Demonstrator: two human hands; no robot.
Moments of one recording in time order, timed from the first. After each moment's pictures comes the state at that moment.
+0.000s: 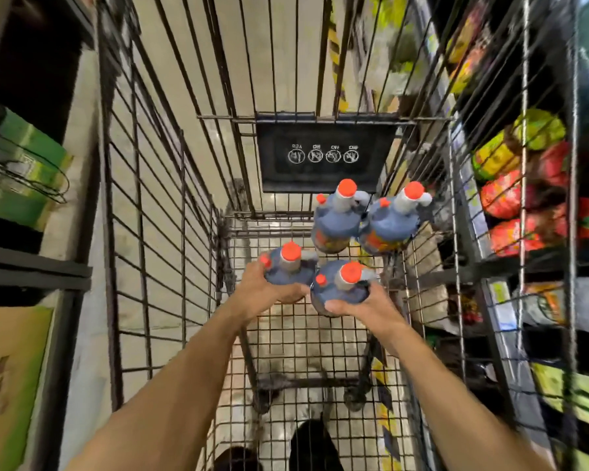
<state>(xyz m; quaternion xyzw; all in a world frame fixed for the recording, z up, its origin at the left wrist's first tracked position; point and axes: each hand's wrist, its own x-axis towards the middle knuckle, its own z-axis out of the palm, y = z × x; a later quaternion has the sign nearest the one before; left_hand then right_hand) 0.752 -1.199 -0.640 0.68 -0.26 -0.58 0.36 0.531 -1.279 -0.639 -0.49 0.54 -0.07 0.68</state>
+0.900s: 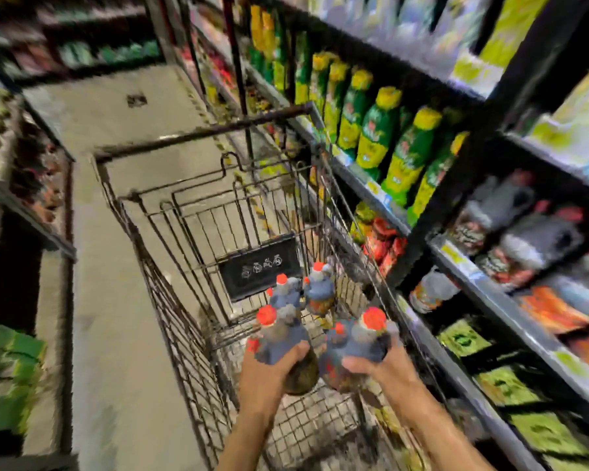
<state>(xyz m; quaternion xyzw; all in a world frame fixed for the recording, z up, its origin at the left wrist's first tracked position) 0.703 -1.134 -0.453 0.68 -0.25 -0.54 0.44 0.488 -1.153 -0.413 -0.41 0.54 -0.41 0.61</state>
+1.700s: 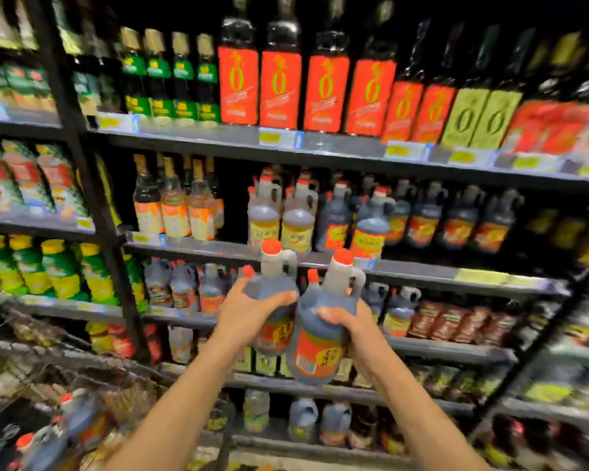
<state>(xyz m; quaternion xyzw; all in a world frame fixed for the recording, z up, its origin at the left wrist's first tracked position) 0.448 -0.957 -0.112 0.32 -0.67 -0.61 0.27 0.344 -0.781 -0.105 -0.28 0.59 -0.70 0.28</state>
